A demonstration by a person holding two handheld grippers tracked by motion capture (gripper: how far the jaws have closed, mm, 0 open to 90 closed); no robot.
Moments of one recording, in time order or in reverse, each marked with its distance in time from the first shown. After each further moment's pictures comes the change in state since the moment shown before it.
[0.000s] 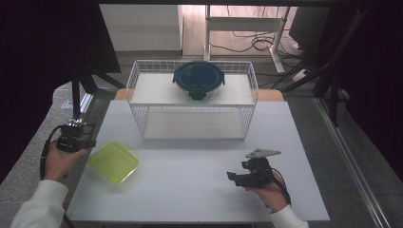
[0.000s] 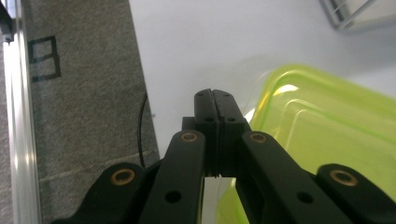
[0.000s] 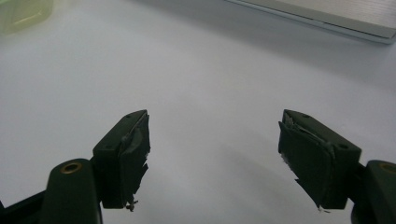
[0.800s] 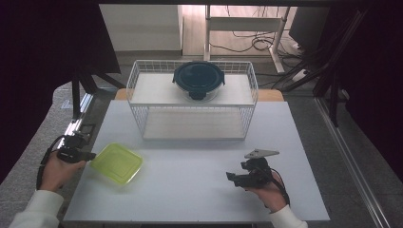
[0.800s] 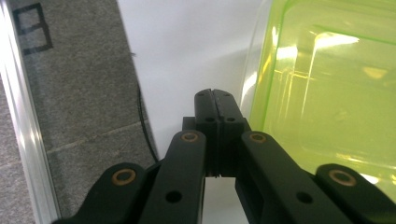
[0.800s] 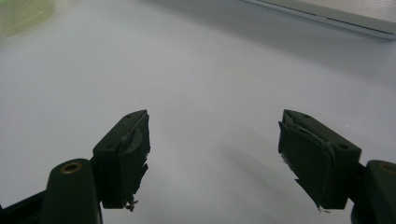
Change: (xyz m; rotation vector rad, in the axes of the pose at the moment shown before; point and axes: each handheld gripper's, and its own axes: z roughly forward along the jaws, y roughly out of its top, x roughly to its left) left arm -0.013 -0.024 0.002 0.132 -0.016 0.048; right arm 0.002 0.000 0.003 0.011 -0.006 0.005
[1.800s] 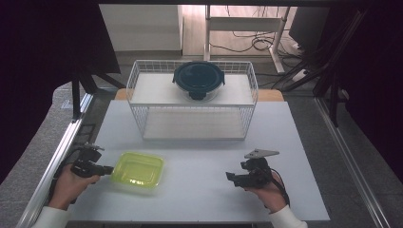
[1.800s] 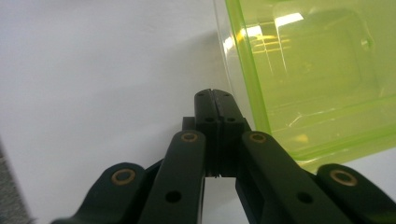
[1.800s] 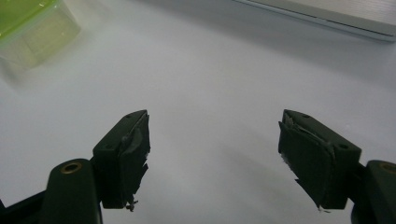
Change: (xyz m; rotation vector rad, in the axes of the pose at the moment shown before) left arm -0.059 -0.022 -0.001 0.010 -0.199 0.055; right arm 0.002 0.001 -0.002 -0.003 -0.001 0.001
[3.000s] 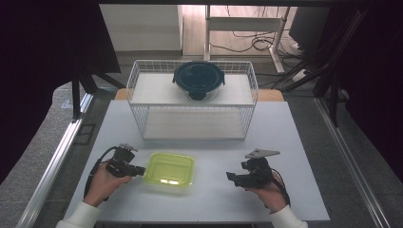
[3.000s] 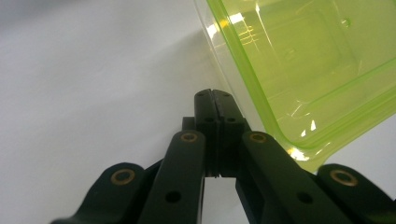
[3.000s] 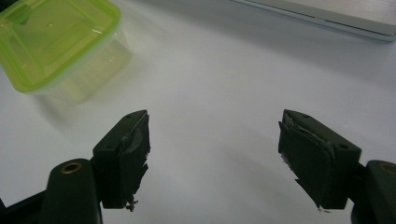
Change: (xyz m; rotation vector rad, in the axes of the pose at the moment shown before) left arm -0.073 0.036 0.037 -0.005 -0.128 0.132; right arm -0.001 0.000 -0.001 -0.002 0.001 0.001
